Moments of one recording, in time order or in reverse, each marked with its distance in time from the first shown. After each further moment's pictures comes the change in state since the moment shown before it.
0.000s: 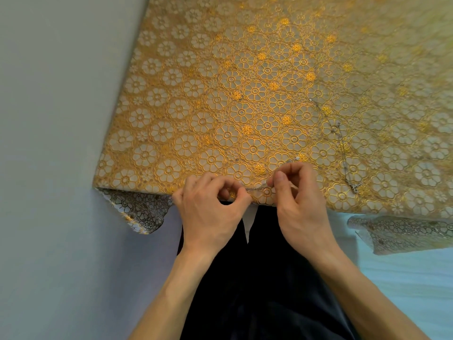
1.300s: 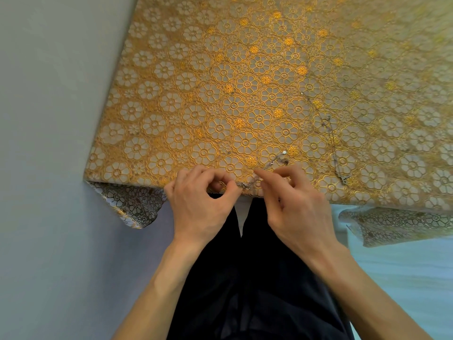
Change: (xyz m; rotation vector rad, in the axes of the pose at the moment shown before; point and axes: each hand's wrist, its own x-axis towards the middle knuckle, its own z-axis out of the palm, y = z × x) left_hand -0.002 -0.004 -0.005 -0.083 -0.041 0.010; right_hand -0.011 0.012 -0.020 -0.687 -0.031 -0.449
